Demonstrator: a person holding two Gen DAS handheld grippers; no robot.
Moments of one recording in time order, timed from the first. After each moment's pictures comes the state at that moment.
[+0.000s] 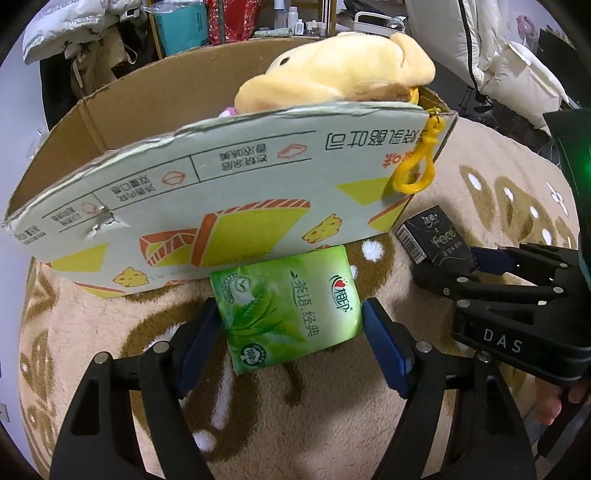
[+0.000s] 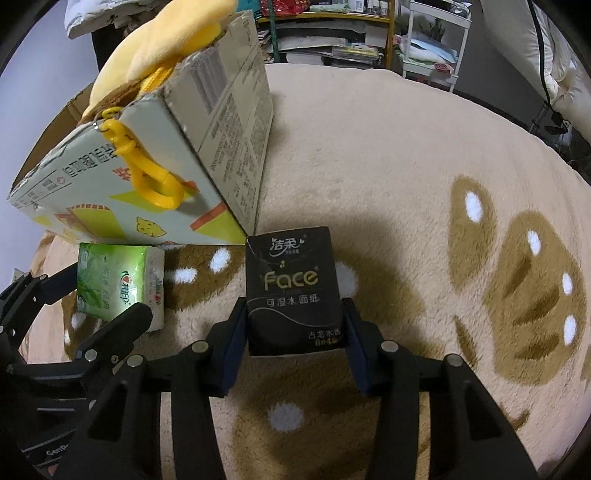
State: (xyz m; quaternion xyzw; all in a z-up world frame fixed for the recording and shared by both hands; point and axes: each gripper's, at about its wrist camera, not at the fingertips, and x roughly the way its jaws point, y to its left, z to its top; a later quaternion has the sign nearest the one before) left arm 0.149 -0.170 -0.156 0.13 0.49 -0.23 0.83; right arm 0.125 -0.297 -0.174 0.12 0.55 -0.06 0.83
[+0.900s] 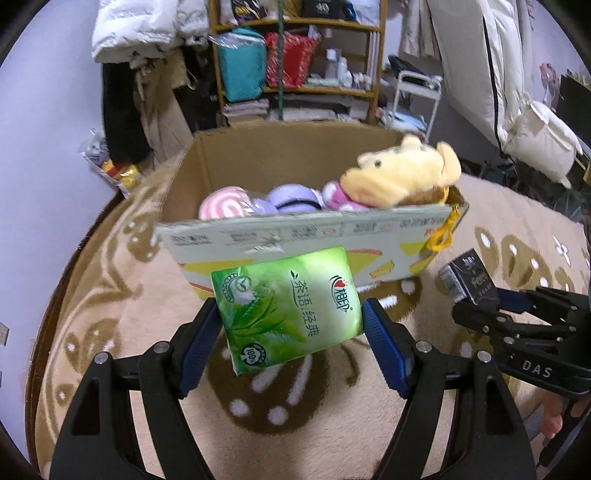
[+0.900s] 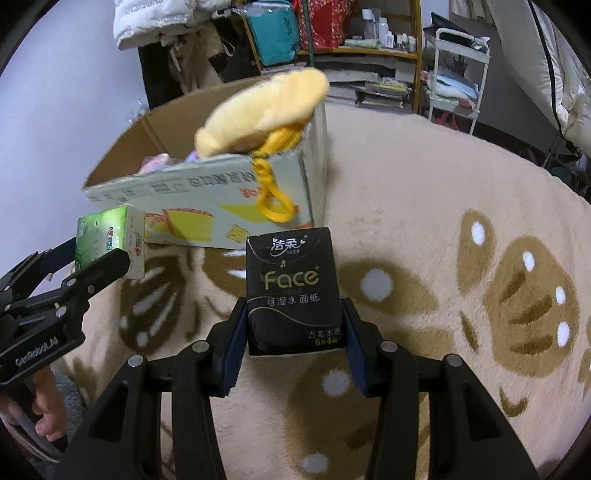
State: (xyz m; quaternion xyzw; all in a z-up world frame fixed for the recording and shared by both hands) left arm 0.124 -0.089 -0.088 0.08 0.41 -0.17 0.89; right arm 0.080 -0.256 -0.116 0.12 0.49 -0.01 0.86
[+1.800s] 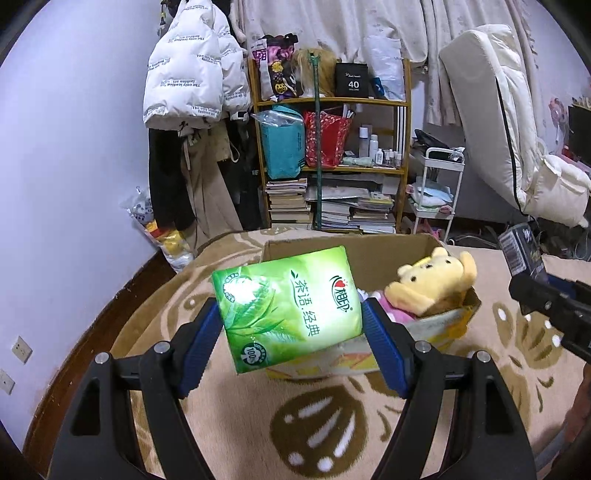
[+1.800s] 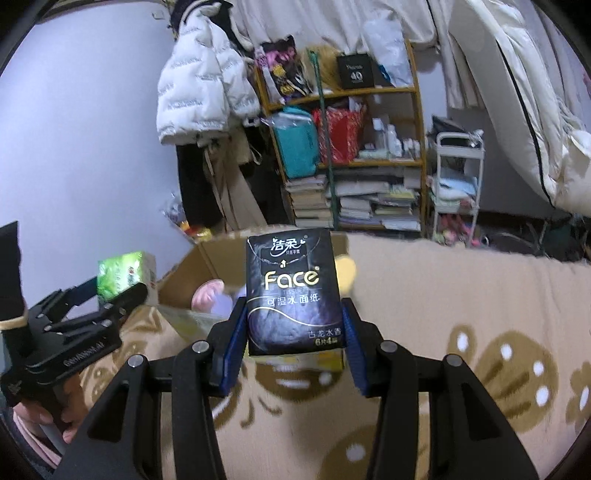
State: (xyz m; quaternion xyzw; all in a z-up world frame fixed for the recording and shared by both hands) left arm 0.128 -0.061 -0.014 0.08 0.28 -0.12 0.95; right arm 0.077 -0.249 -0.020 0.12 0.29 0.00 0.95
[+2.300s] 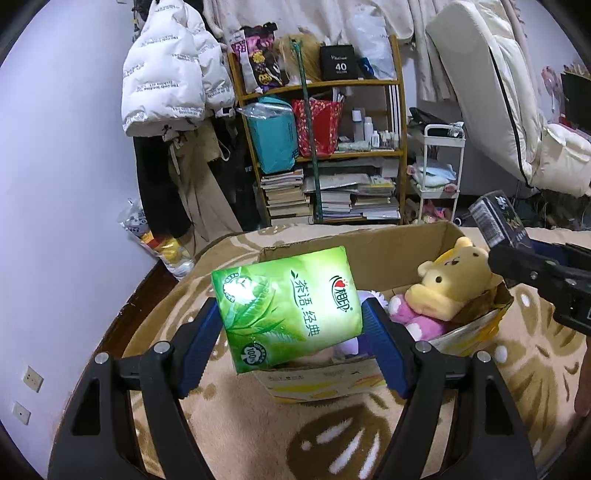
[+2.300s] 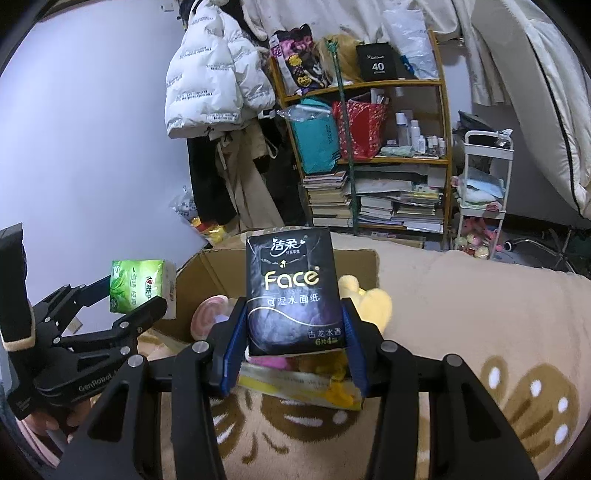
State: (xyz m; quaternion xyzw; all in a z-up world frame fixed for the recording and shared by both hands) left arm 0.173 -0.079 -0.033 0.12 0.30 -0.13 0.94; right arm 0.141 -0.244 -0.037 0.12 0.31 0.04 0.94
